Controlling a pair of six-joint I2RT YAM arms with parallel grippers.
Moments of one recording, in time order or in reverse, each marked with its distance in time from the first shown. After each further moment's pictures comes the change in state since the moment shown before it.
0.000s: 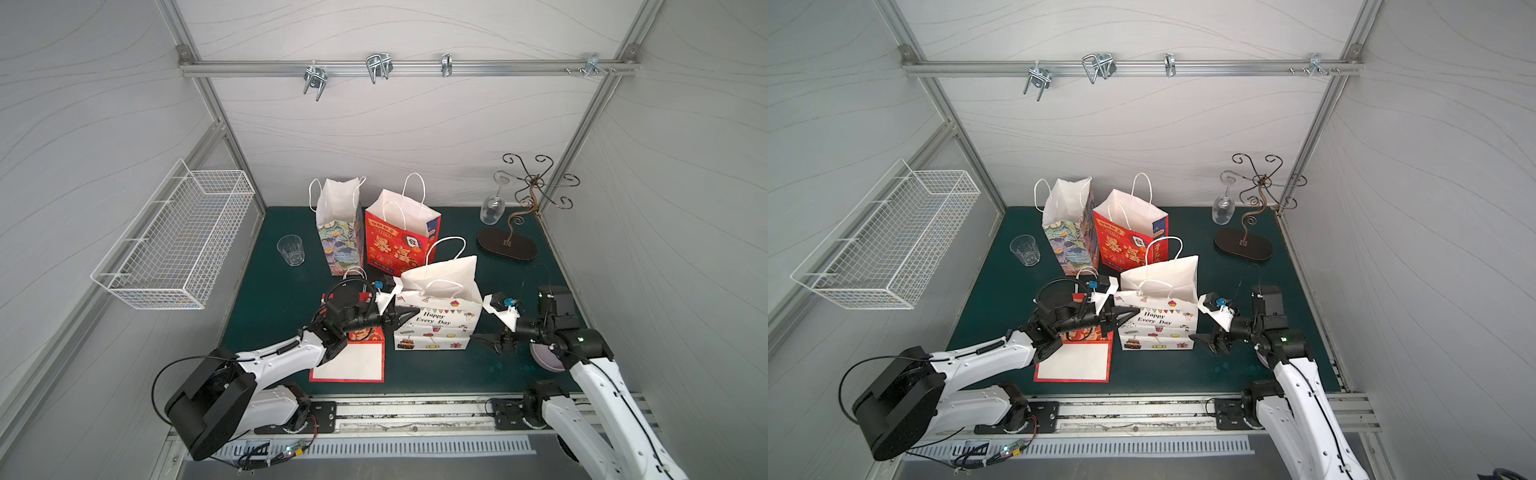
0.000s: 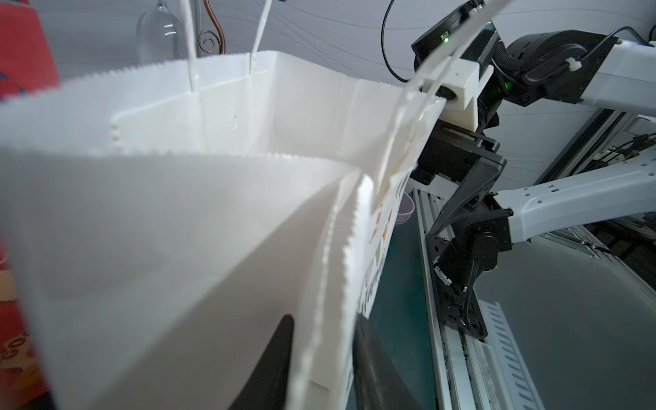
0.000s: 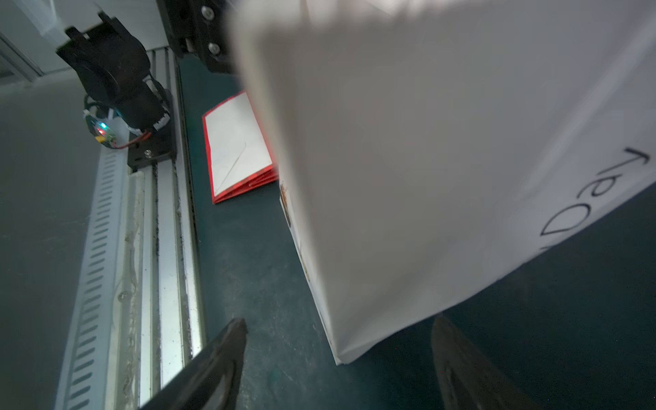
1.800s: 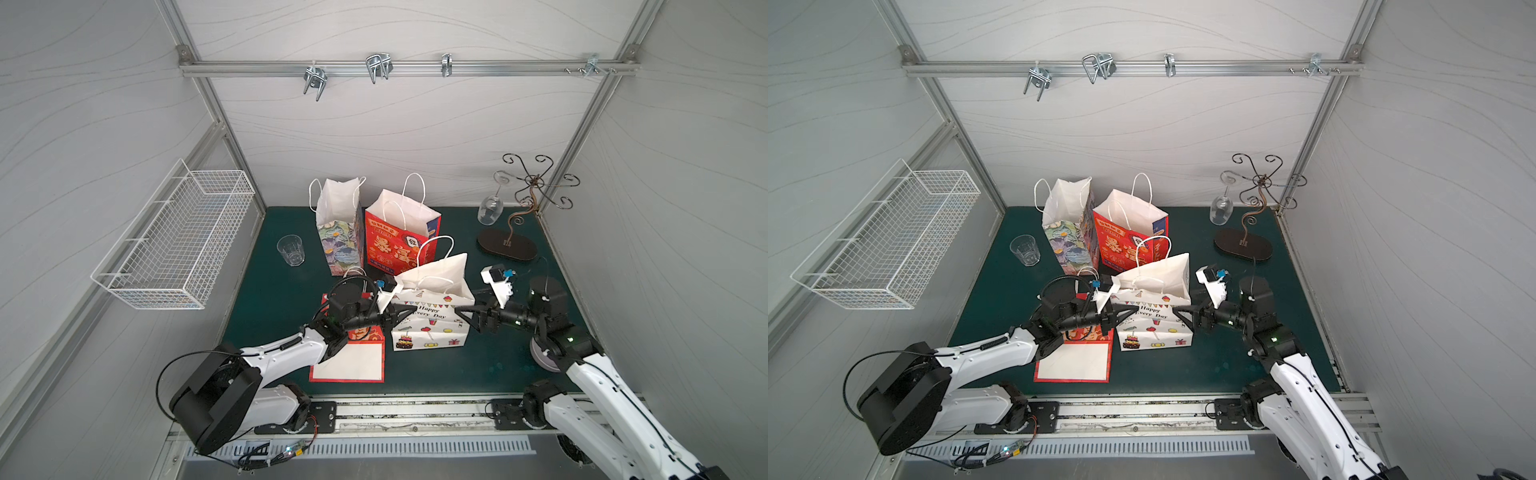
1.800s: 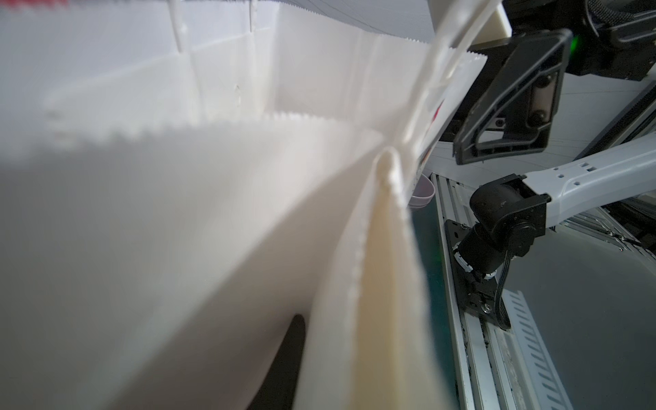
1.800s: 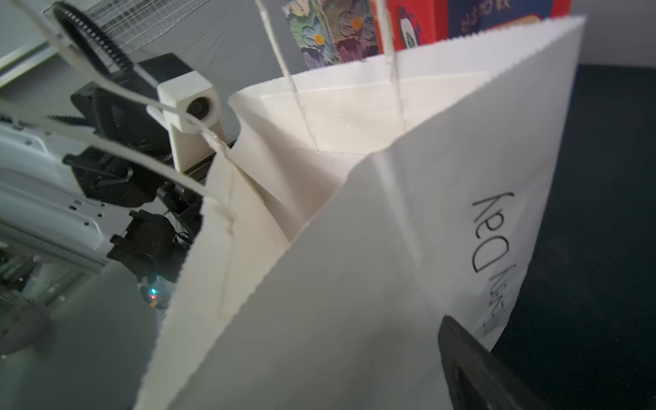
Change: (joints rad) left arm 0.014 0.045 0.013 -0.048 -0.005 0.050; right arm 0.216 0.034 -0.010 0.426 0.143 0.898
